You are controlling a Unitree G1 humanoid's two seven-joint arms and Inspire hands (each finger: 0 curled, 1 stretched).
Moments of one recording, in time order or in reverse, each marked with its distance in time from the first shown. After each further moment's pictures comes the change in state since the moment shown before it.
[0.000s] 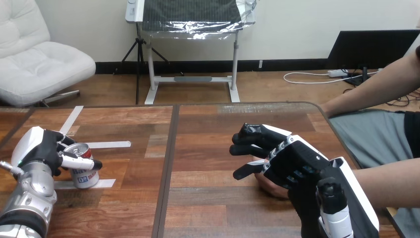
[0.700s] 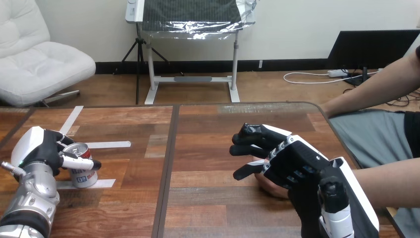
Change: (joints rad) left arm 0.000 -0.013 -0.001 0.005 0.016 0.014 0.041; right arm 0.001 0.000 0.001 0.000 0.000 0.000 -0.002
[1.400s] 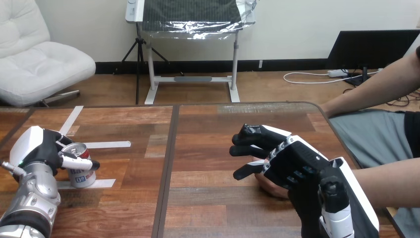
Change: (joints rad) left arm 0.000 -0.004 -0.008 0.000 0.022 0.010 0.033; right arm 0.000 0.000 -0.001 0.001 -0.002 0.000 0.000
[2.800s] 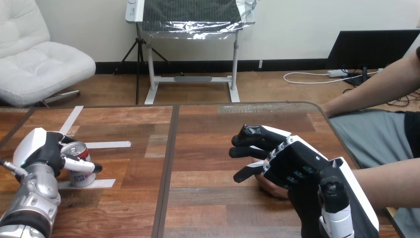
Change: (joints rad) left arm 0.000 0.000 -0.006 0.000 0.004 0.002 -0.039; right arm -0.001 0.000 0.000 0.002 0.002 0.000 0.003
